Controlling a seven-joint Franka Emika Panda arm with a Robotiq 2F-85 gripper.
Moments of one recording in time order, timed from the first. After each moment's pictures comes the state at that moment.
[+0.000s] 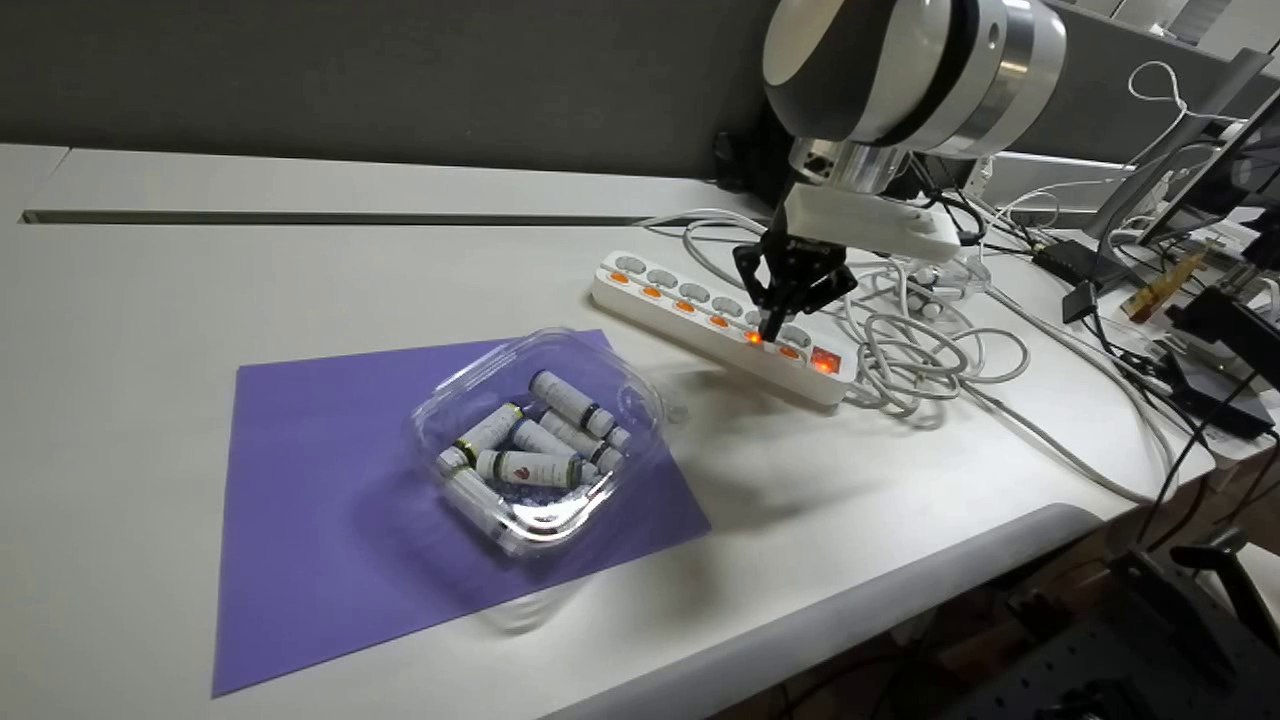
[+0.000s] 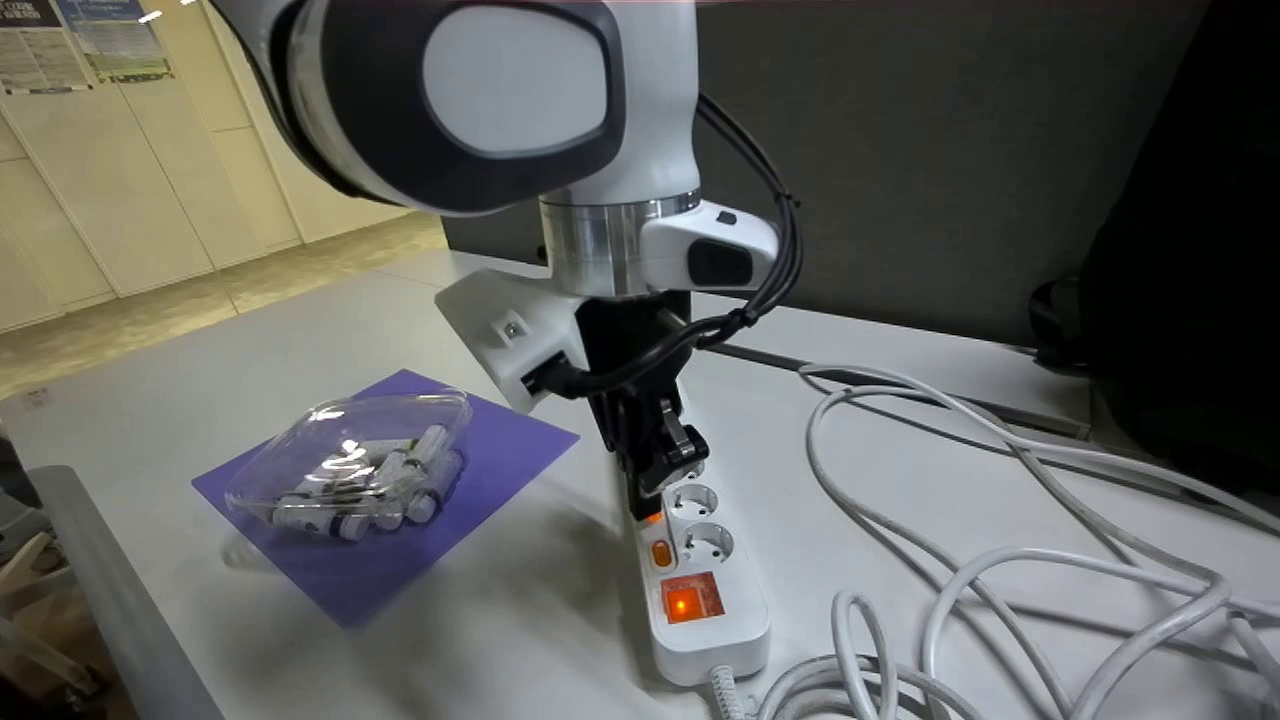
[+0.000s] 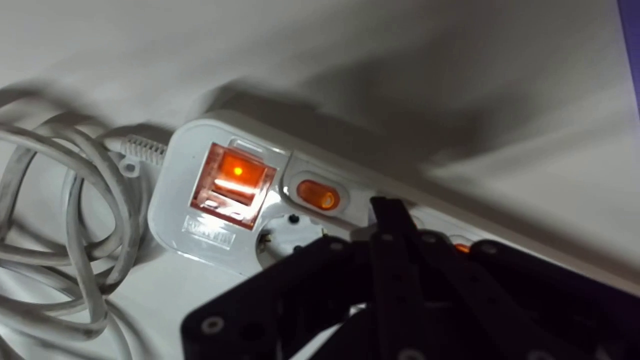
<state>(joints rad) -0.08 0.44 -0.12 -2.27 0.10 2.67 0.15</state>
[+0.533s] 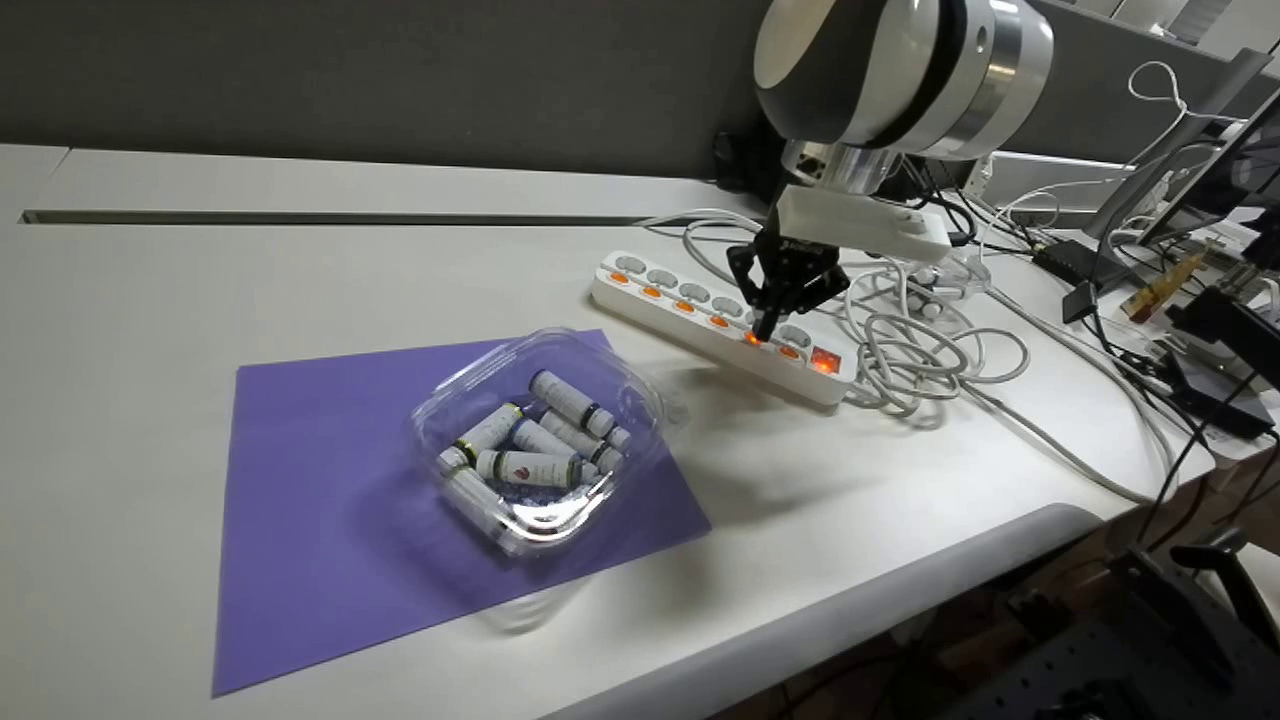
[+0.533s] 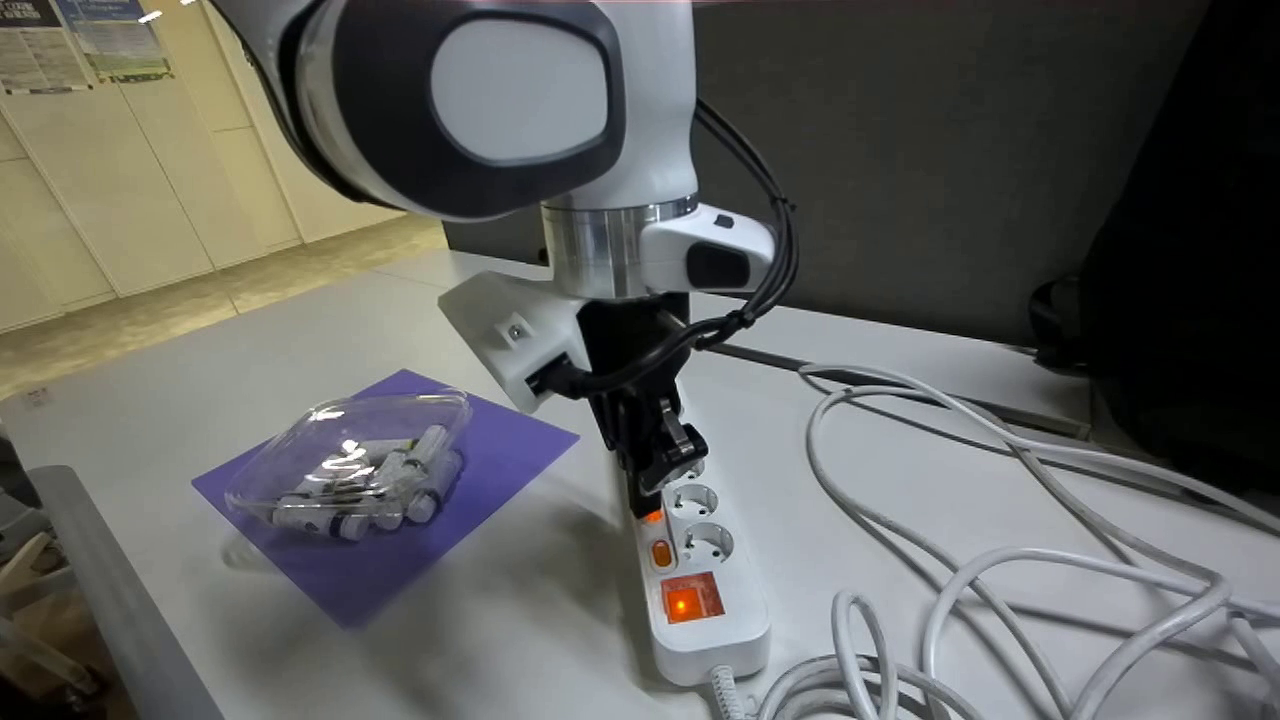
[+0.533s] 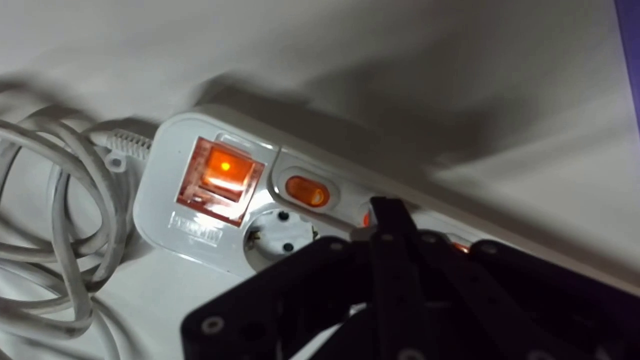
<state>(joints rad) -0.07 0.46 -0.11 -2.26 0.10 2.68 0.15</state>
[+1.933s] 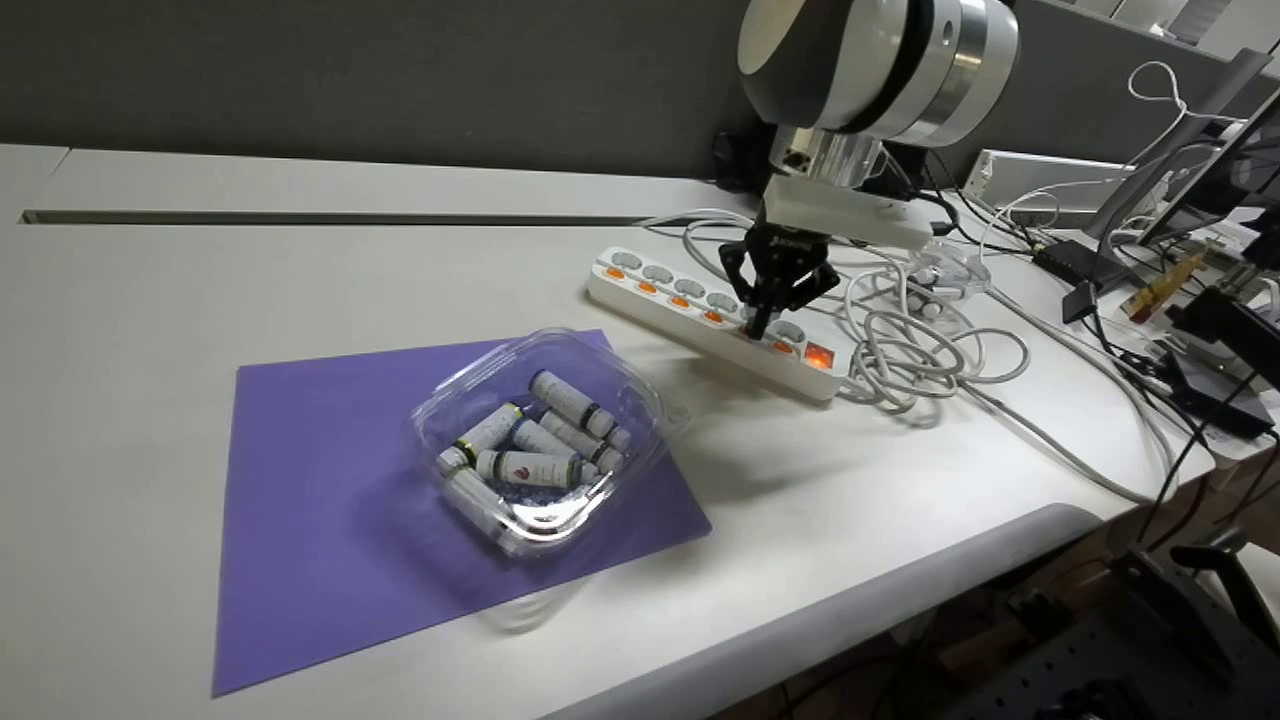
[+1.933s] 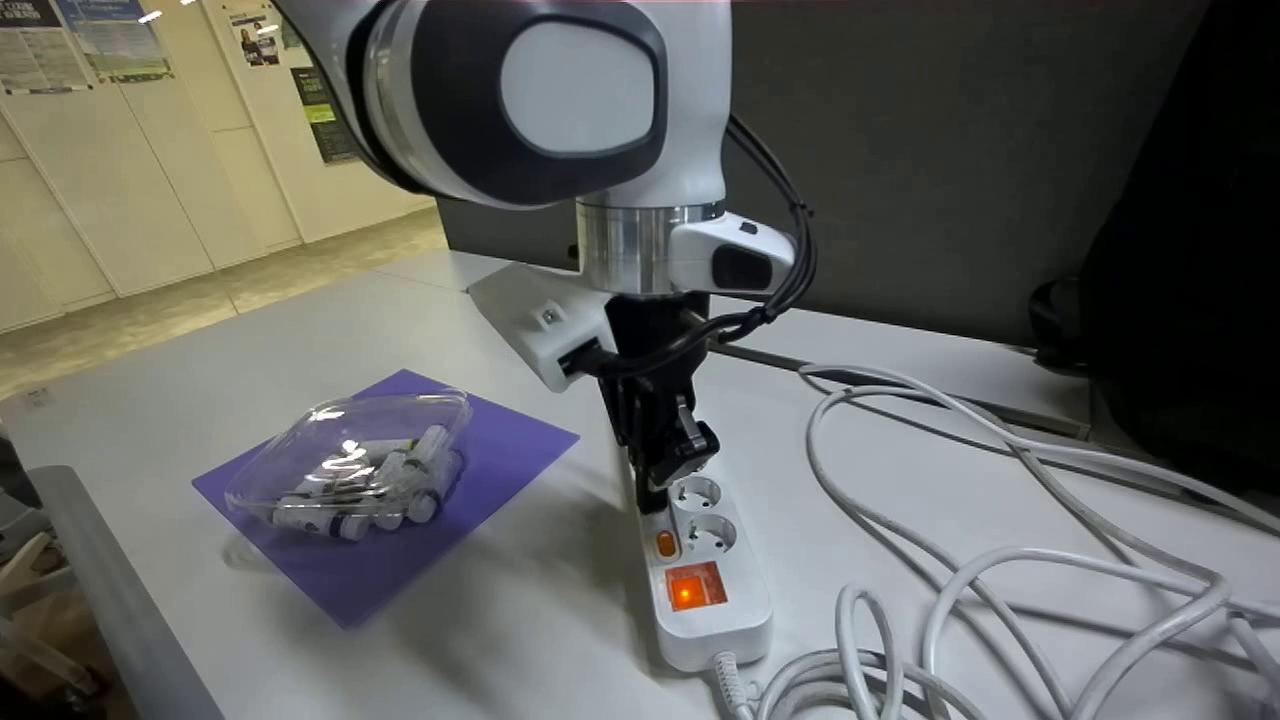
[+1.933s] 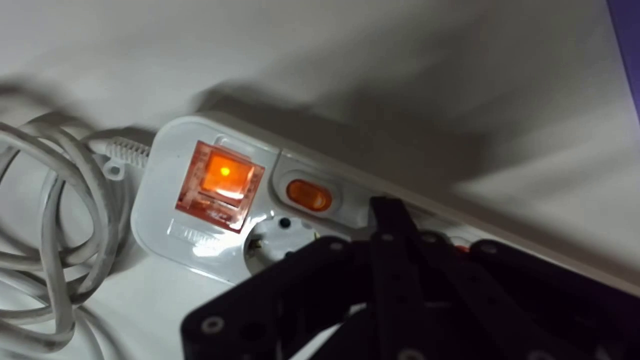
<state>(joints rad) -0.07 0.51 -0.11 -2.16 0.12 2.57 0.16</state>
